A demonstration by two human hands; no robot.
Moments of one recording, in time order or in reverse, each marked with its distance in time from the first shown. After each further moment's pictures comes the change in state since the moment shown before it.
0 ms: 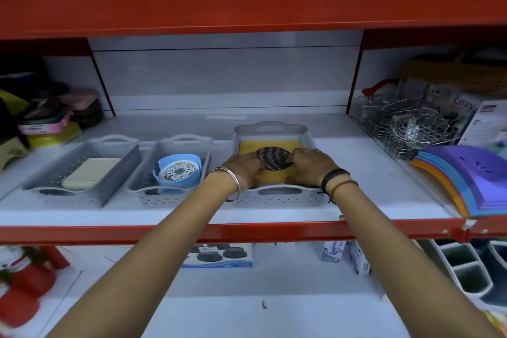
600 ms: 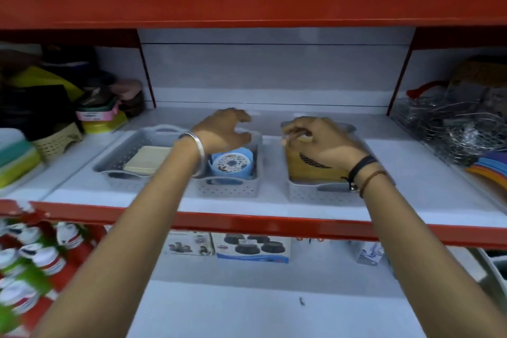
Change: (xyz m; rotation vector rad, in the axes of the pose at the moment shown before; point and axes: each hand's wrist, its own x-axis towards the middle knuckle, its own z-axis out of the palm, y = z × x) left_hand -0.079 -0.123 -0.058 -0.323 0.312 -0.122; right_hand 0.001 -0.104 -0.049 0.570 0.237 -0.184
